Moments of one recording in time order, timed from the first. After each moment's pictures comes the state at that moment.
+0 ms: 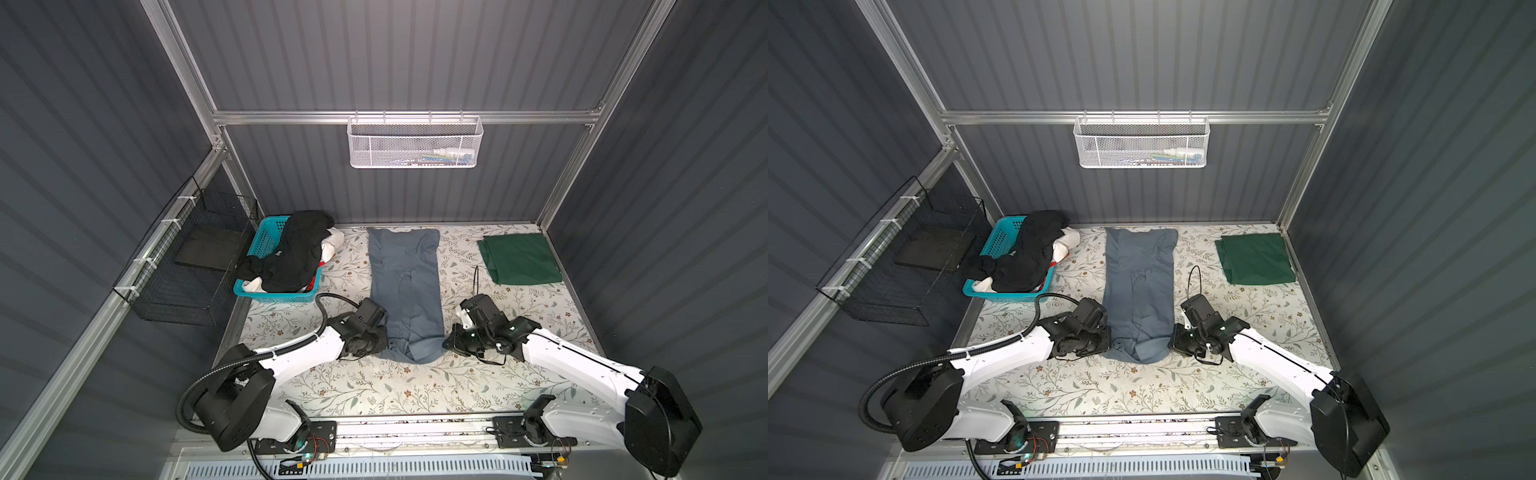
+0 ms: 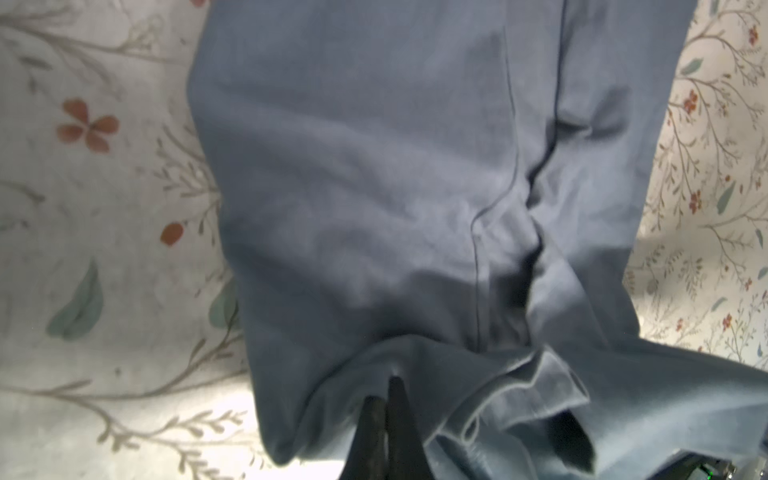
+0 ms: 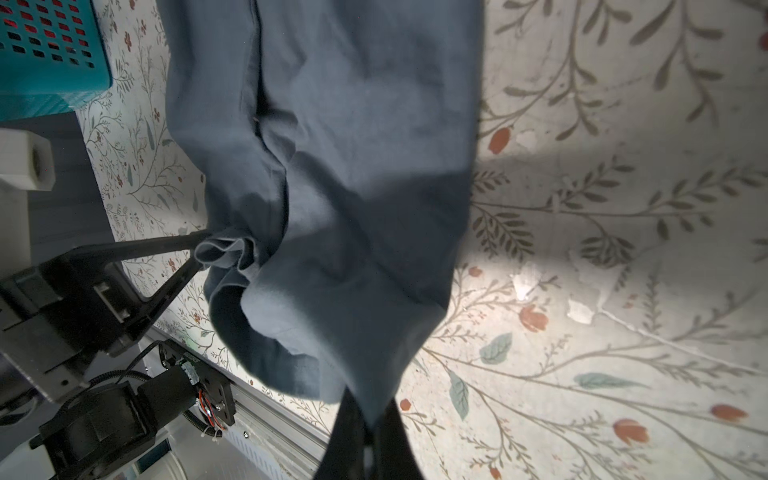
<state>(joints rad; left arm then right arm) -0.74 1.43 0.76 -0.42 0.07 -0.83 0.61 1.21 0.69 -0.50 -0.32 0.84</state>
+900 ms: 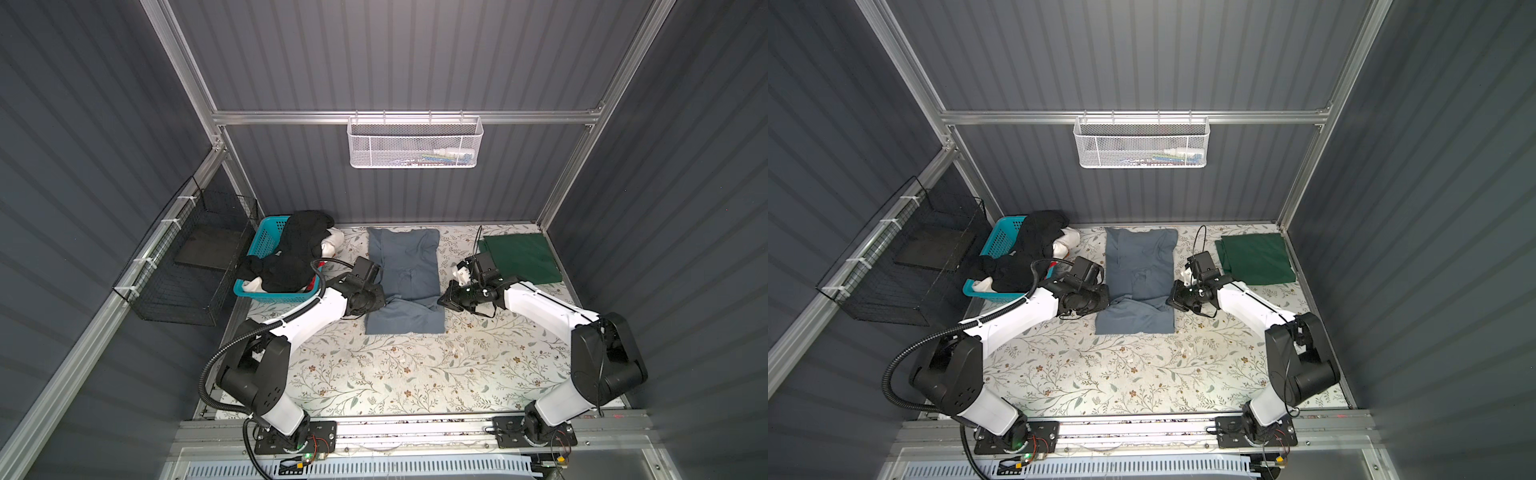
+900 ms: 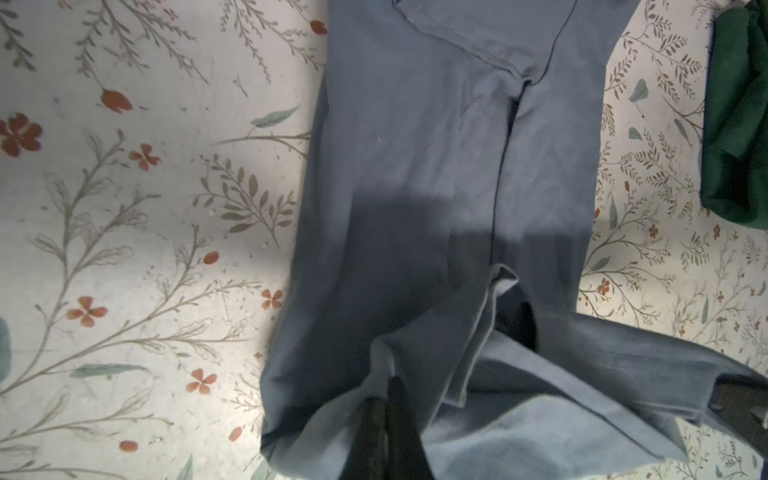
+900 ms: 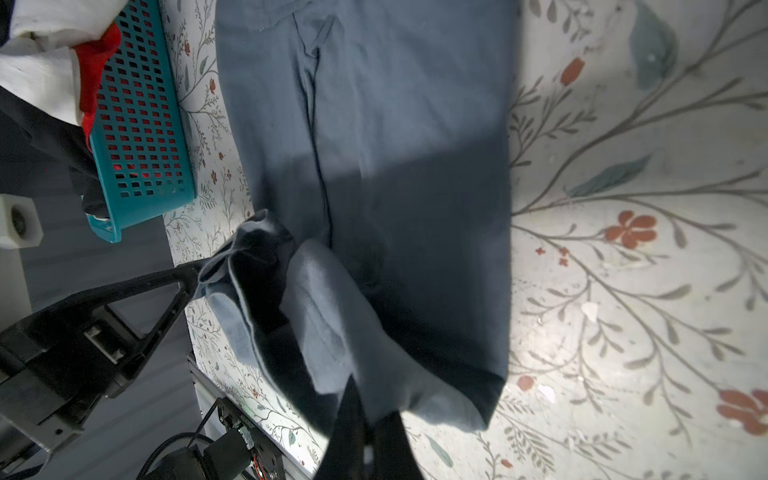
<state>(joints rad) -0.56 1.60 1.12 -0.53 0.02 -0.69 0.39 1.60 1.05 -0.45 -0.46 0.68</state>
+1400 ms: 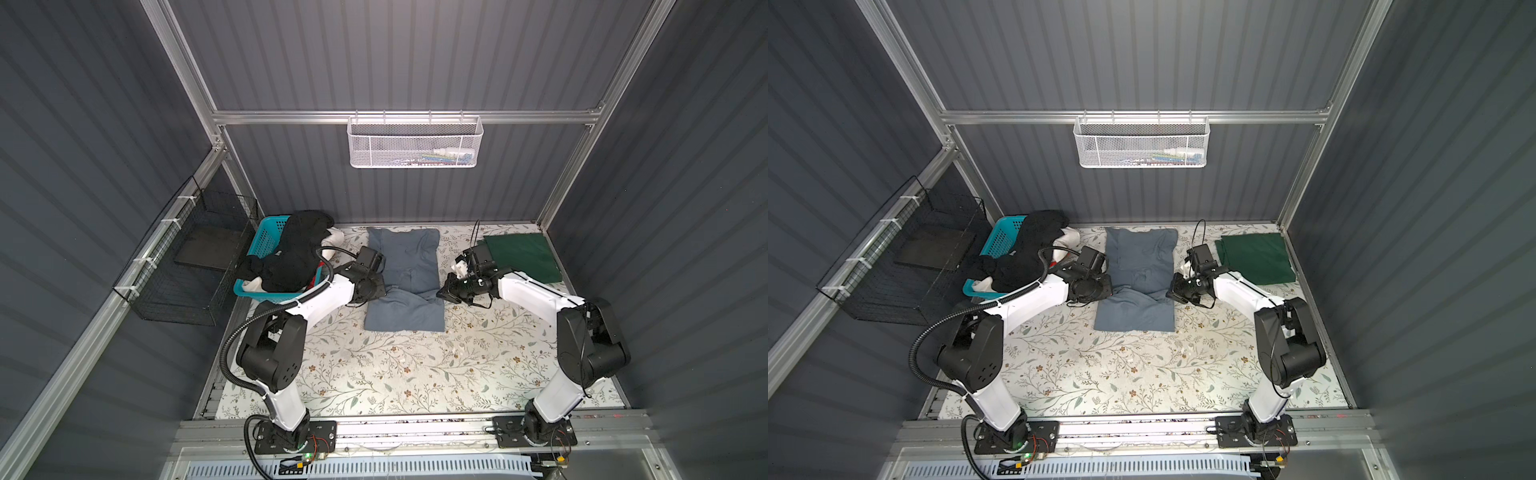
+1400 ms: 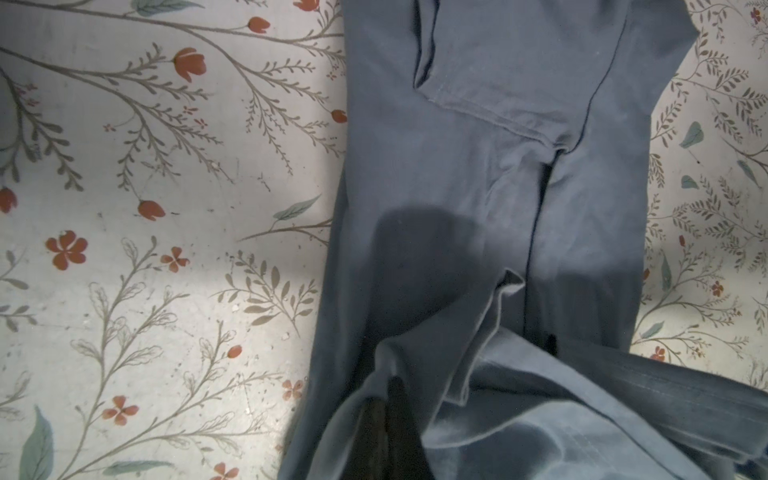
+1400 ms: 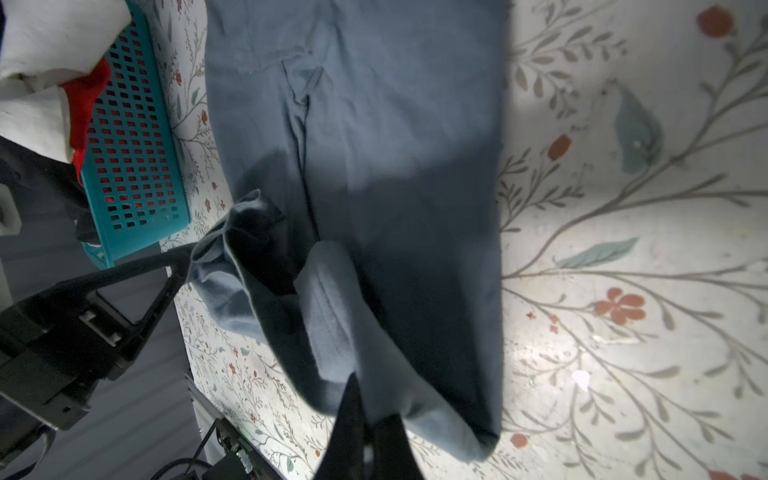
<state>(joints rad) -0.53 1.75 1.26 -0.53 -0.05 -0.61 0.35 1.71 1.15 -0.45 -0.47 0.66</state>
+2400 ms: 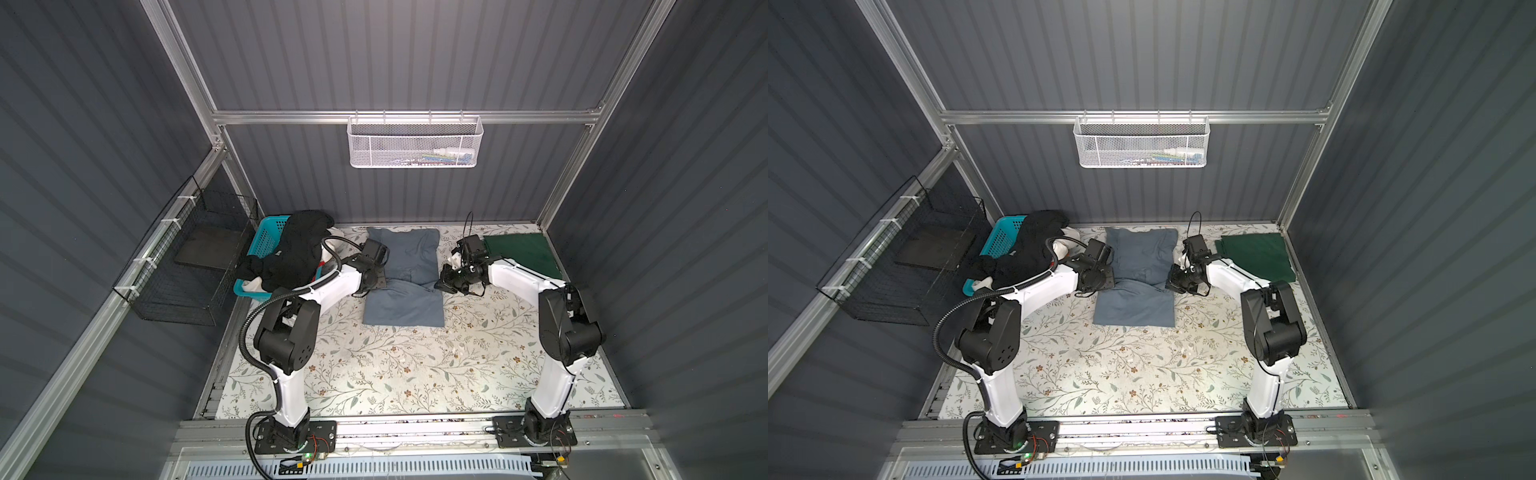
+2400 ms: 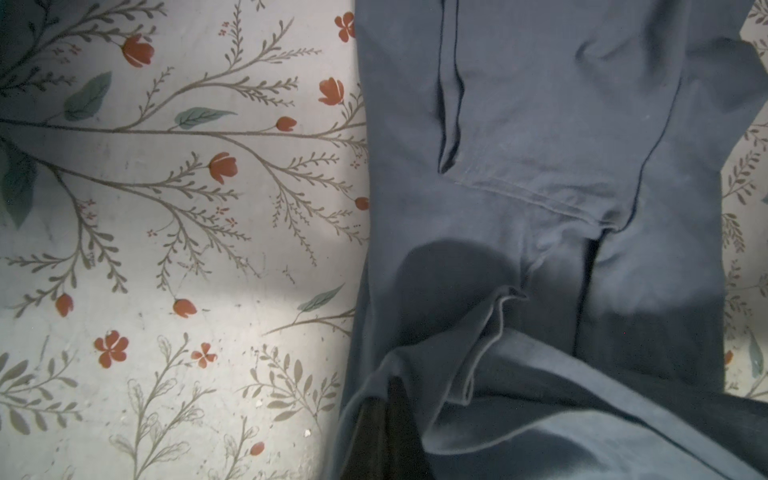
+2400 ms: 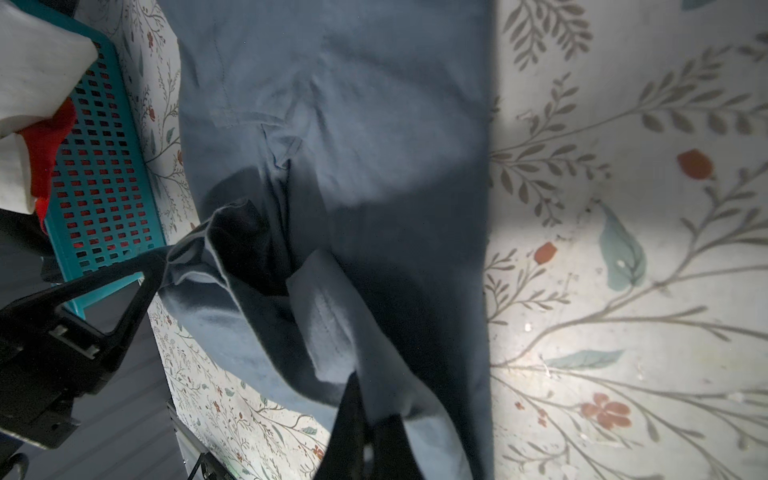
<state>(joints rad) -0.51 1.91 1.41 -0.53 -0.16 -0.54 0.34 1.89 1.33 -0.51 -0.44 0.63</state>
